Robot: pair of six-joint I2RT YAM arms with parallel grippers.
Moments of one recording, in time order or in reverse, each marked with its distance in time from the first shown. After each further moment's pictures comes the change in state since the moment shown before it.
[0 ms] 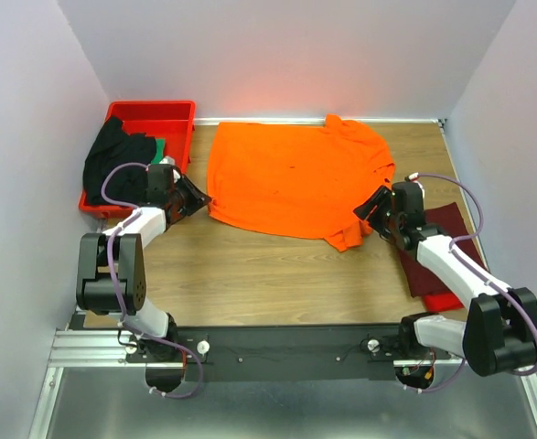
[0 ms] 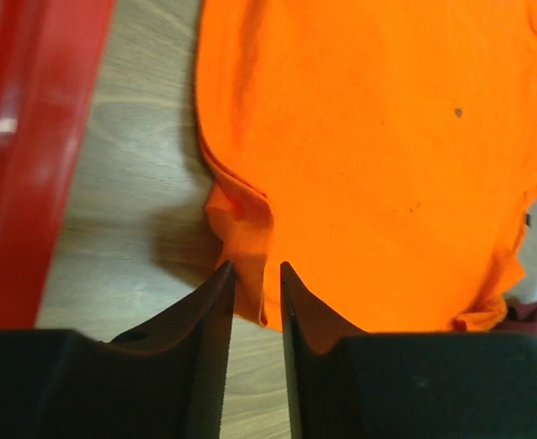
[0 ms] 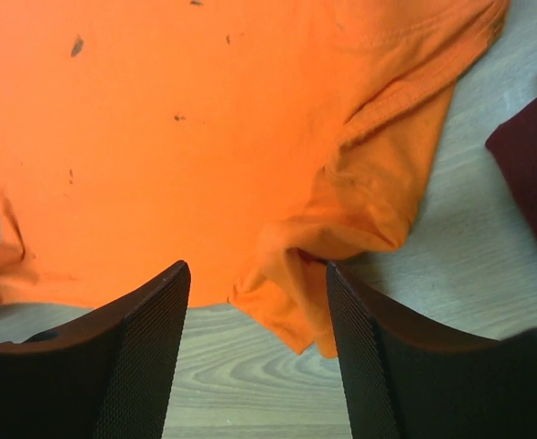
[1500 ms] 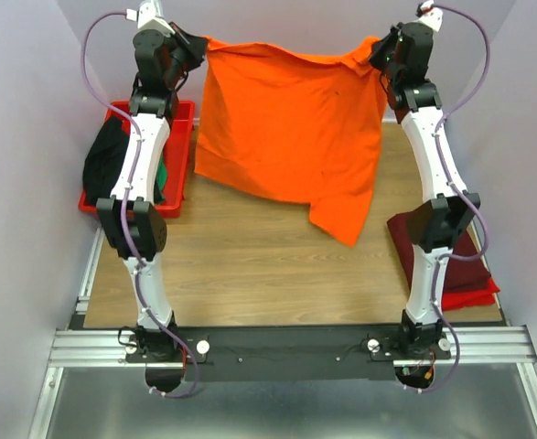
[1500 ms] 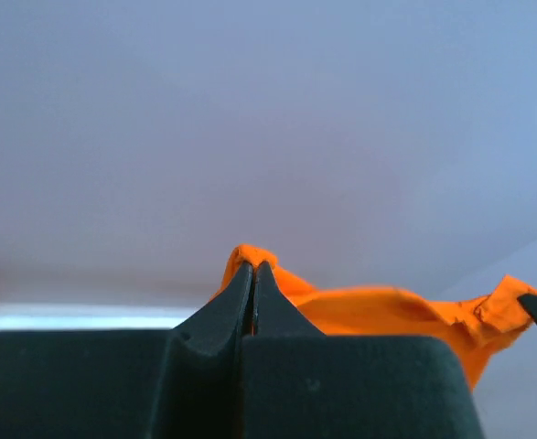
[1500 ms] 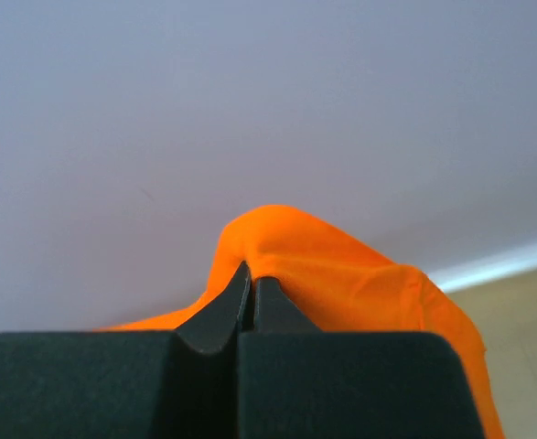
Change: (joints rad) left arm -0.082 0.388 1.296 -0.103 -0.161 0.105; right arm -0.015 0.892 1.698 -0.180 0.196 -0.292
